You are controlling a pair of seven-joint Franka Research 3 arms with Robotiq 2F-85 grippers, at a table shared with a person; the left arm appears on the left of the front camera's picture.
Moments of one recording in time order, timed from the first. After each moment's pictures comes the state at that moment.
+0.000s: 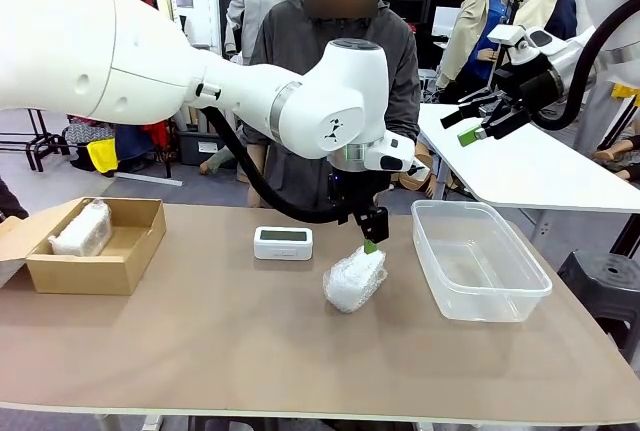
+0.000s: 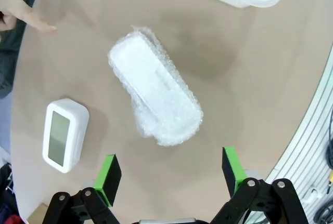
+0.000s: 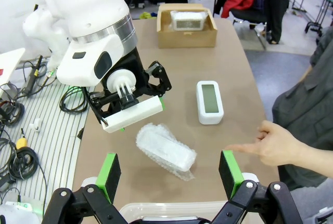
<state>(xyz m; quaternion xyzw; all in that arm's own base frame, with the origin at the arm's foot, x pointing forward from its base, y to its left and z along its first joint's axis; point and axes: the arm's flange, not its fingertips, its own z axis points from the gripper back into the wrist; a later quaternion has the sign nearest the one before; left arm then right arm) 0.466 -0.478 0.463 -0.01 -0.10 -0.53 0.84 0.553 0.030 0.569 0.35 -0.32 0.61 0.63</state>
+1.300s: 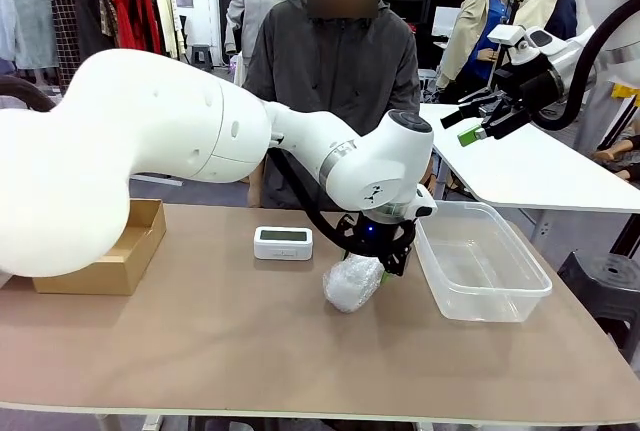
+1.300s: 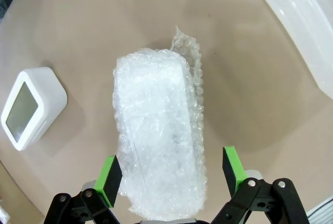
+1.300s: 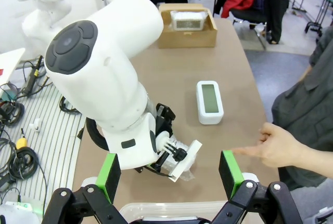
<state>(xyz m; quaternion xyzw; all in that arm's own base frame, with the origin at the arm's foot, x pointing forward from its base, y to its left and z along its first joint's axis) 0.491 -0.537 0.362 0.06 -0.10 -0.30 0.95 0.553 0.029 0.569 0.35 -0.32 0.61 0.63</state>
